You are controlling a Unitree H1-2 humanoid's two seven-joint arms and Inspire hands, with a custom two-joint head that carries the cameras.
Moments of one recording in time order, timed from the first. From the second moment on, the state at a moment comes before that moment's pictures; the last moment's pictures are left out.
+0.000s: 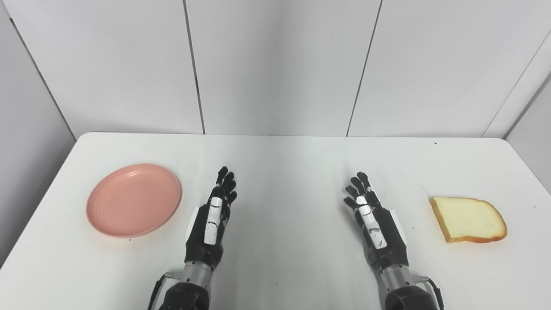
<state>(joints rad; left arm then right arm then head) -0.21 -0.08 -0.08 0.23 -0.10 -0.19 -0.09 -0.17 -0.06 -0.04 0.12 0.16 -0.14 0.12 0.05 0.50</state>
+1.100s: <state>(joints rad) -0.24 -0.08 -0.06 0.27 -0.11 -0.18 -0.10 -0.21 -0.05 -0.03 0.18 0.12 -0.15 0.11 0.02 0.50</state>
